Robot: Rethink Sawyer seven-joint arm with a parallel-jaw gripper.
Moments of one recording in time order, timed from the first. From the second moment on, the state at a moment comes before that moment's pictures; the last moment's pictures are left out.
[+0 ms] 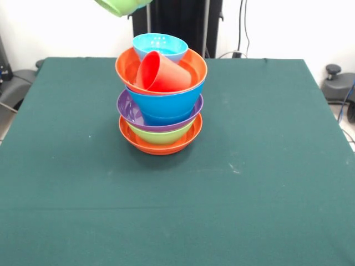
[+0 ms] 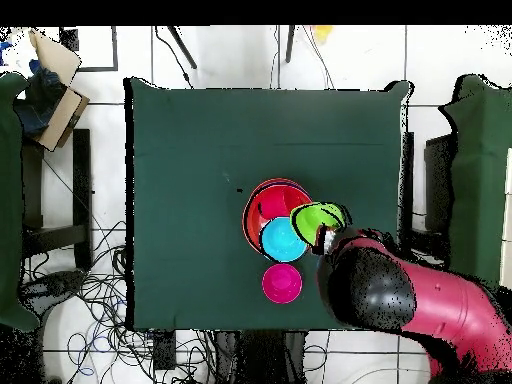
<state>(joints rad) -0.90 -1.23 0.50 2.09 -0.24 0.54 1.60</state>
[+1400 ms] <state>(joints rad) -0.73 -1.07 0.28 2.17 -0.33 0.26 1.60</state>
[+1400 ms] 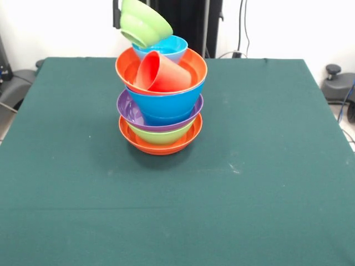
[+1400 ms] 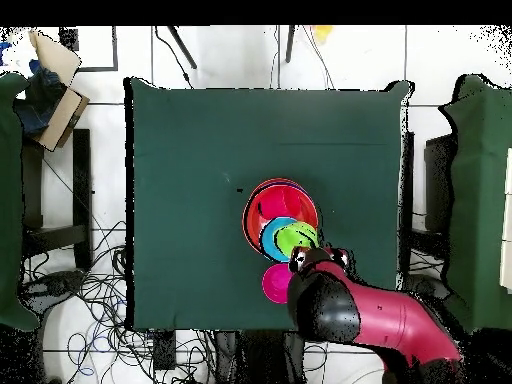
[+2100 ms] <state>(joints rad) -0.66 -0.97 0.17 2.17 -0.33 0.14 1.60</state>
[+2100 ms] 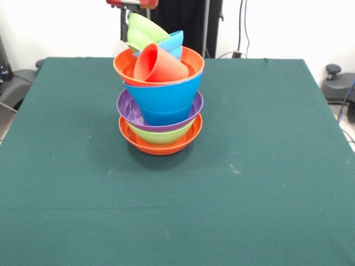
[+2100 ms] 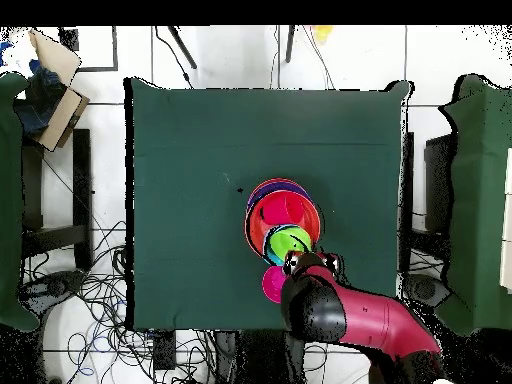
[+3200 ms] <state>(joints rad) -0.63 -0.99 0.12 2.17 -0.32 0.15 1.60</state>
